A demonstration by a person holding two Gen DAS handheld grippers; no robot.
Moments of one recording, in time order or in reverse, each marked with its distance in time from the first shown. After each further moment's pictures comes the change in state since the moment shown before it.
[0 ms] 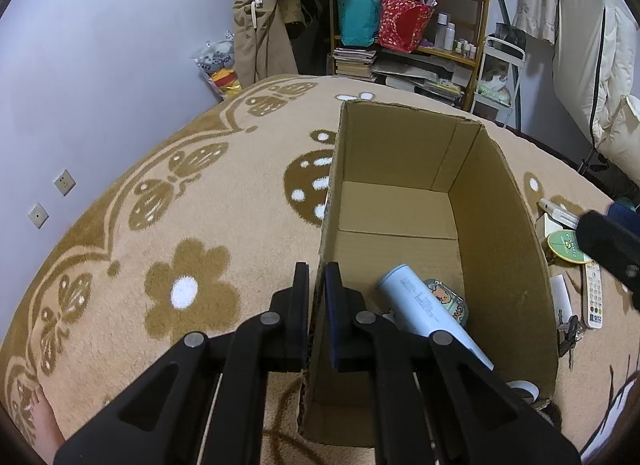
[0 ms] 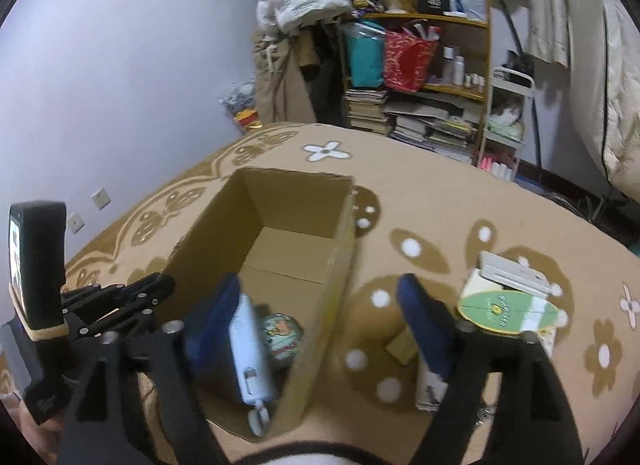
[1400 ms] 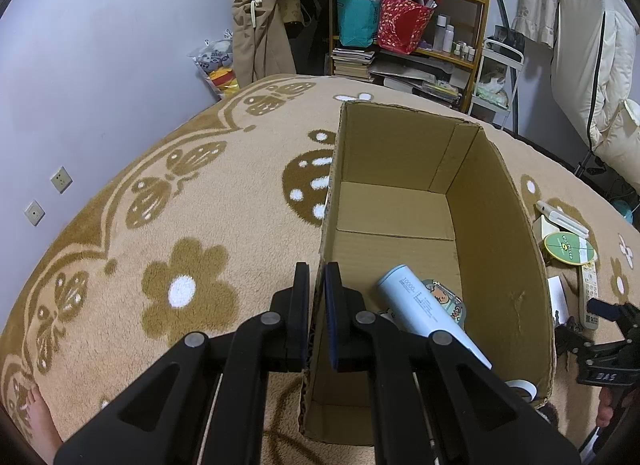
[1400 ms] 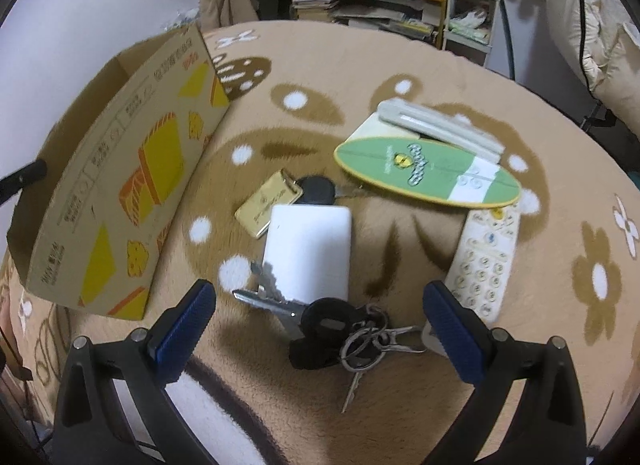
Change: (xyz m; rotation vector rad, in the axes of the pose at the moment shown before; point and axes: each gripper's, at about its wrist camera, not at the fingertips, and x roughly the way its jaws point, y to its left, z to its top) left arm -0.002 0.001 0.001 -0.009 0.000 -0.016; right arm 0.051 -0.108 -0.086 0.045 0.318 -0.043
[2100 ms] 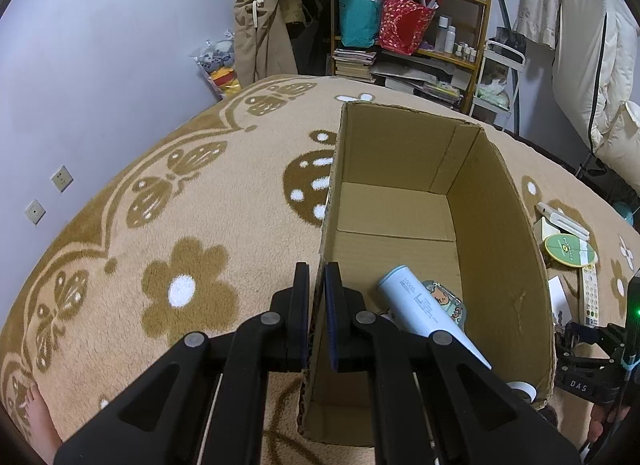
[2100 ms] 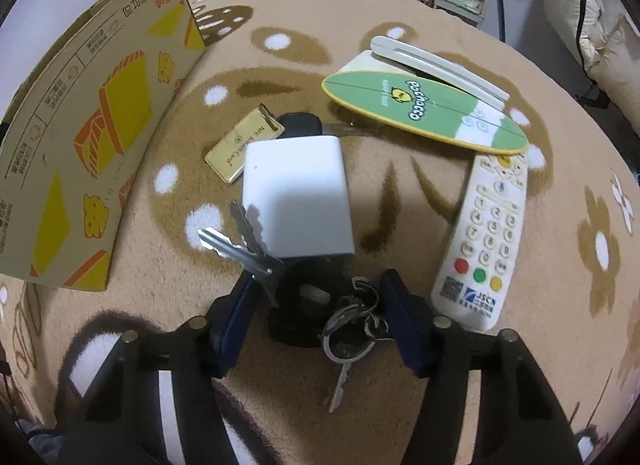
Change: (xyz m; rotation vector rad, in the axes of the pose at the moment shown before) left arm 0.000 0.000 0.000 -0.004 -0.001 0.005; right arm 0.016 0.001 -0.017 0.012 0.115 -0.095
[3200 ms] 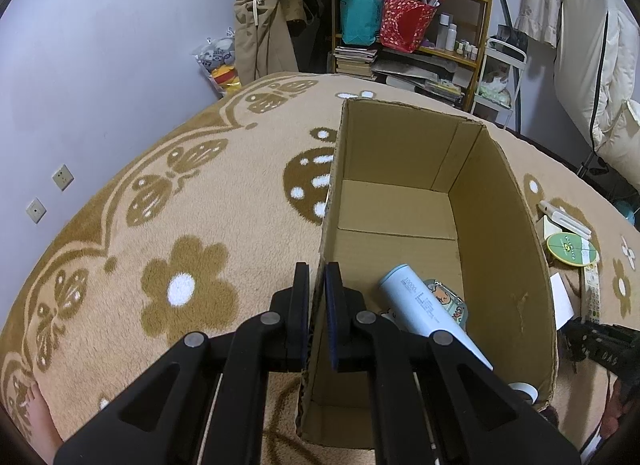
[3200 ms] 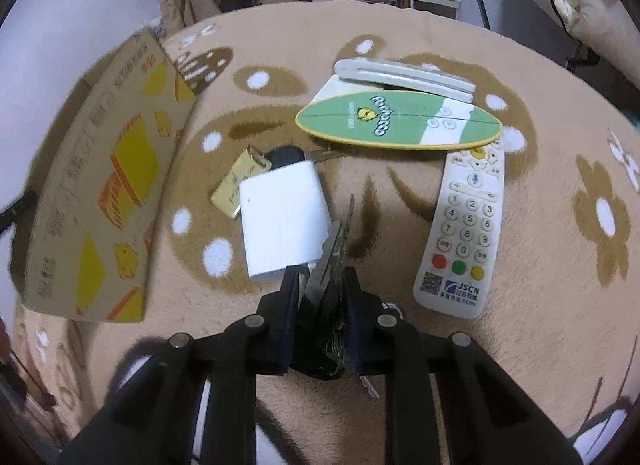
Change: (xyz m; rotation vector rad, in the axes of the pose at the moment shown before) left arm 0.004 0.002 0.001 -0.002 0.010 0.001; right arm -0.022 -0.028 0.006 0.185 -0.055 0.131
